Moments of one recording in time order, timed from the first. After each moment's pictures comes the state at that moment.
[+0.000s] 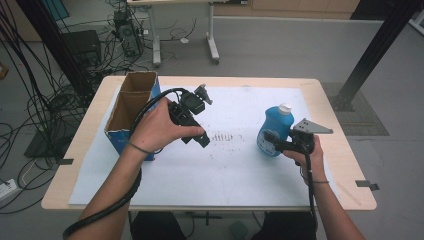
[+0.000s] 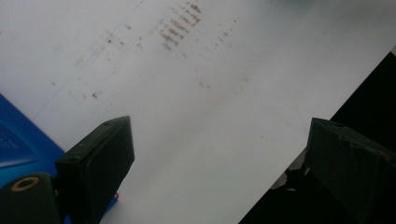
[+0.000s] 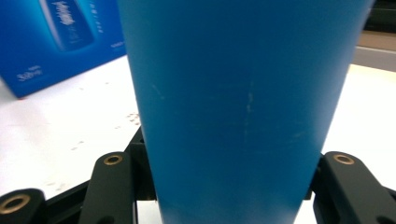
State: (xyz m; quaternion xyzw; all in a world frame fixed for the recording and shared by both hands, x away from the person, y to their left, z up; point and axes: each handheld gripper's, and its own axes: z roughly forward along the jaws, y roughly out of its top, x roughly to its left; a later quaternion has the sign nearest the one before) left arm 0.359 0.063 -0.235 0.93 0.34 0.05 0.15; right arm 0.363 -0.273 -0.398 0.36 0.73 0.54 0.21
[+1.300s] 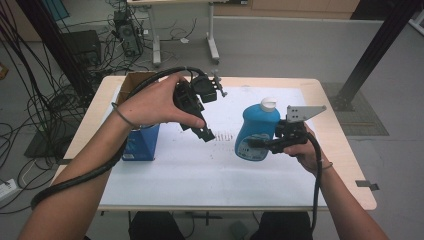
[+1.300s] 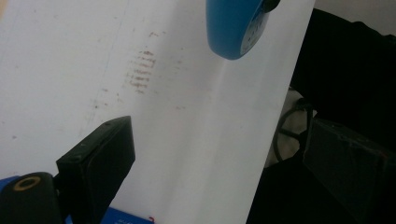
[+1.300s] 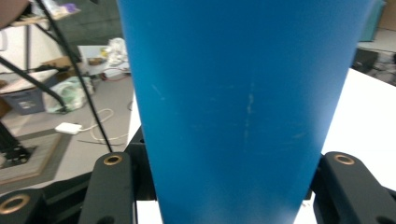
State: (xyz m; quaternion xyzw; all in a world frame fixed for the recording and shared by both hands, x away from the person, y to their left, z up) left arm 0.350 0.044 -0.176 0.98 0.13 0.03 0.15; right arm 0.359 -0.233 -0.330 0.12 0.78 0.61 0.01
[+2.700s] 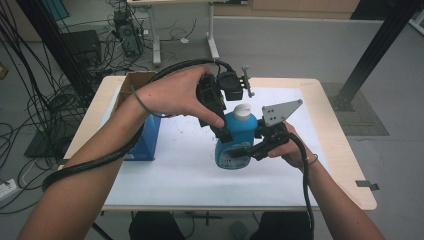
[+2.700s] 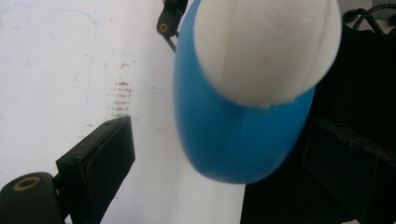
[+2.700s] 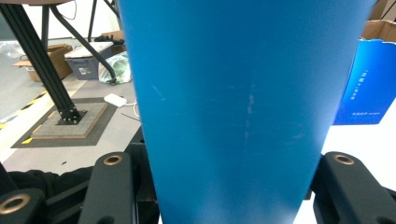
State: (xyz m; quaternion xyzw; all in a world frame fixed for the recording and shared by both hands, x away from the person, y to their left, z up) left arm 0.340 -0.001 -0.154 0.99 0.06 0.01 0.14; right arm 0.346 -0.176 -0.302 0.01 0.81 0.59 -0.04
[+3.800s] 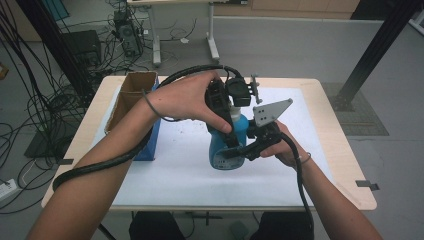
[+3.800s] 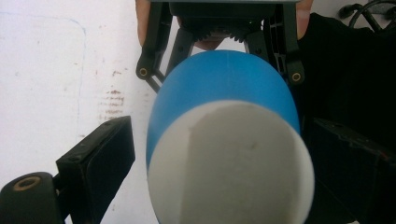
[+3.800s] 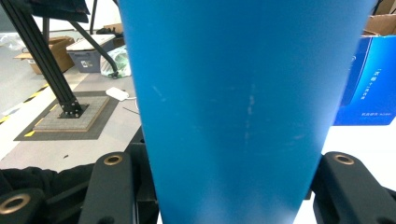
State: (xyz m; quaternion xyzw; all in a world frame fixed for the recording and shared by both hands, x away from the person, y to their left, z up) left arm 0.338 -0.015 -0.163 0.99 0.04 0.01 0.13; right arm 0.348 -0.160 -0.303 0.00 0.81 0.58 -0.04
